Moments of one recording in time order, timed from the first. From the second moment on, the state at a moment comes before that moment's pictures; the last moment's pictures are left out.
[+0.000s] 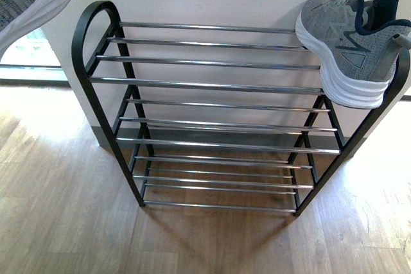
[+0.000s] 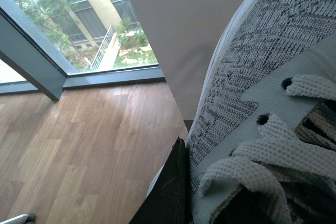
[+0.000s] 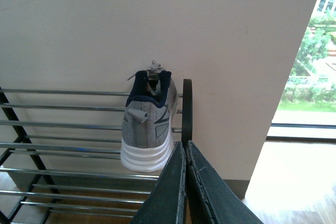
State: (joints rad) left arm -0.37 1.02 0.49 0.19 -0.47 0.11; right arm 0.00 0.54 0.02 0.53 0.00 0.01
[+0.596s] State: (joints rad) left arm -0.37 1.02 0.49 0.19 -0.47 0.11; right arm 0.00 0.24 0.02 0.24 0.00 0.01
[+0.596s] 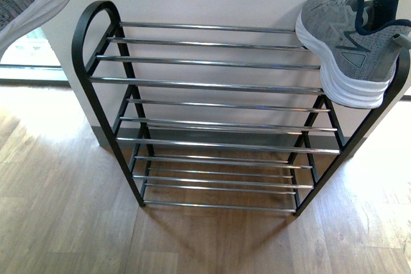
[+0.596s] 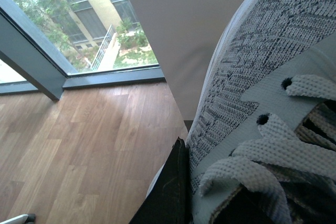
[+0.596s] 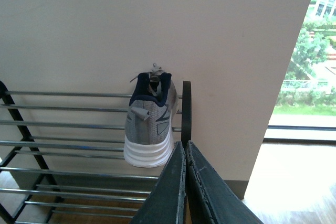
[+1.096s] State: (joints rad) left arm -0.37 1.02 0.49 0.19 -0.47 0.11; right arm 0.00 0.01 0.02 0.00 0.00 0.01
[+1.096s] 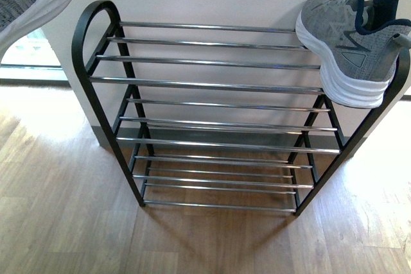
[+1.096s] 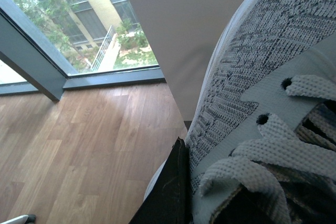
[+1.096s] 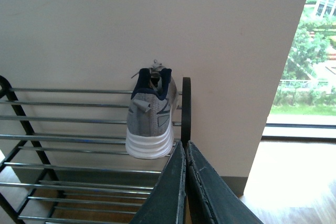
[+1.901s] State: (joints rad) left arm -0.40 1.05 0.49 0.21 -0.60 0.06; right arm 0.00 0.00 0.02 0.00 0.00 0.00
